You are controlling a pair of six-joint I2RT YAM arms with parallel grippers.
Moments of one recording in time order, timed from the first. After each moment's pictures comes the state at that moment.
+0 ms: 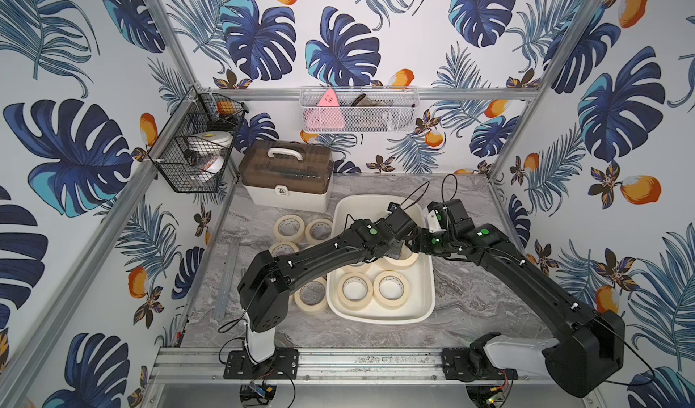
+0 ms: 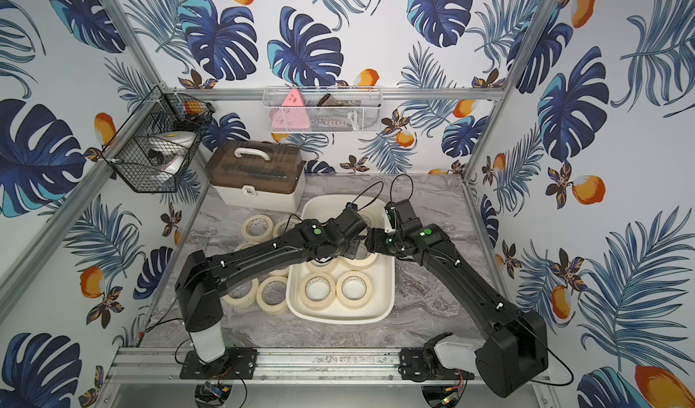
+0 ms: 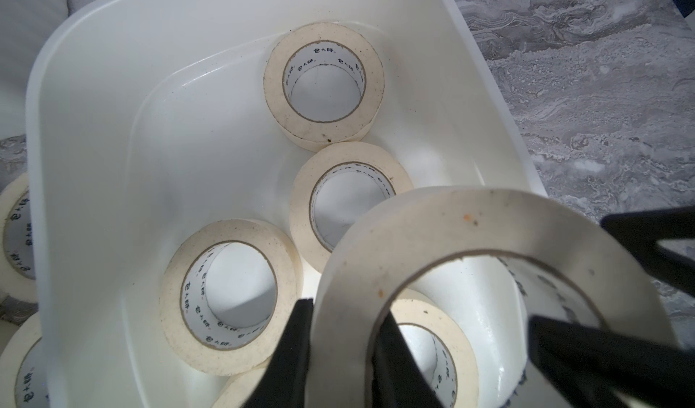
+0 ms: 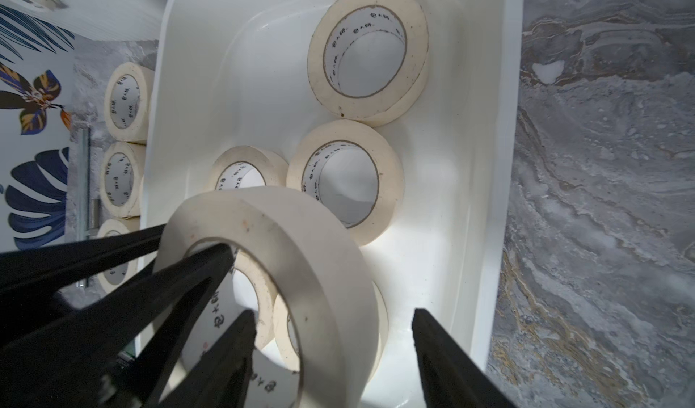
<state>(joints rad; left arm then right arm) -0.91 1.85 1.63 -0.79 -0.33 -0.54 0.45 1.29 1.10 -0.78 -0.12 0.50</state>
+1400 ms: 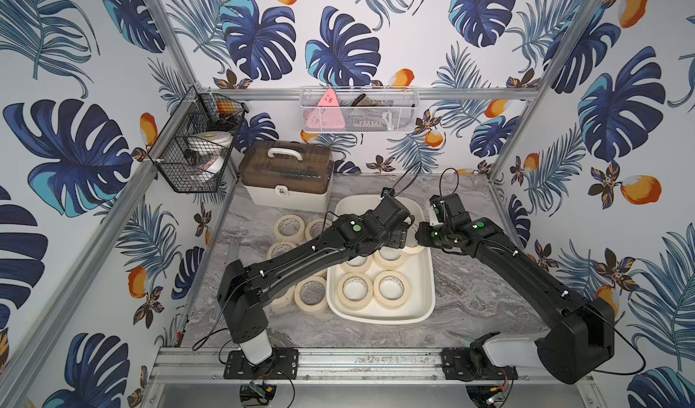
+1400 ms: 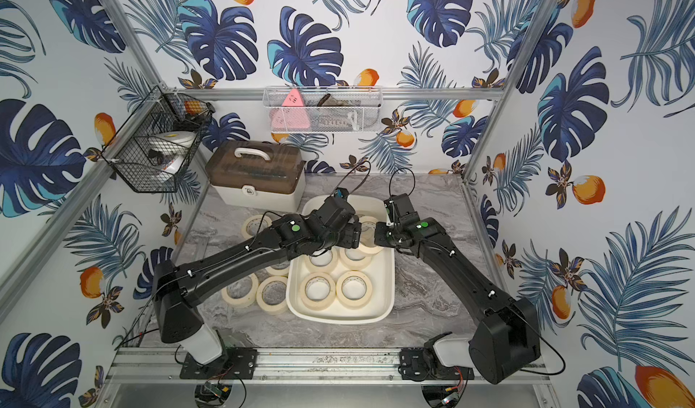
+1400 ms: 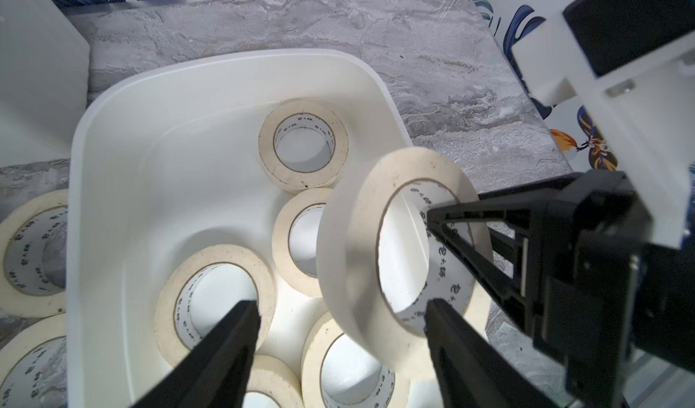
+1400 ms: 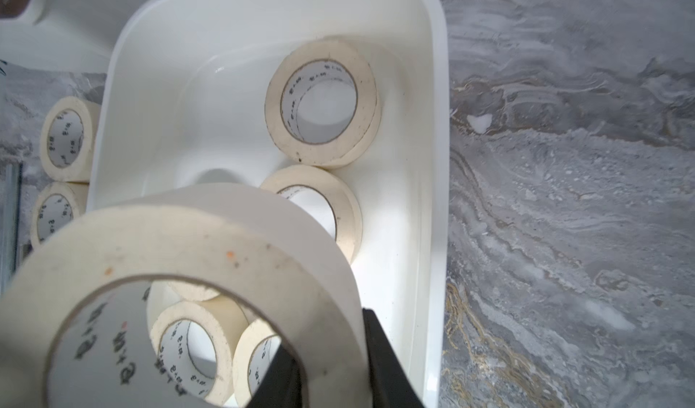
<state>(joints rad) -0.90 1.69 1.63 -0.73 -0.31 -0.58 0.42 1.35 1.16 -0.74 0.01 0.46</state>
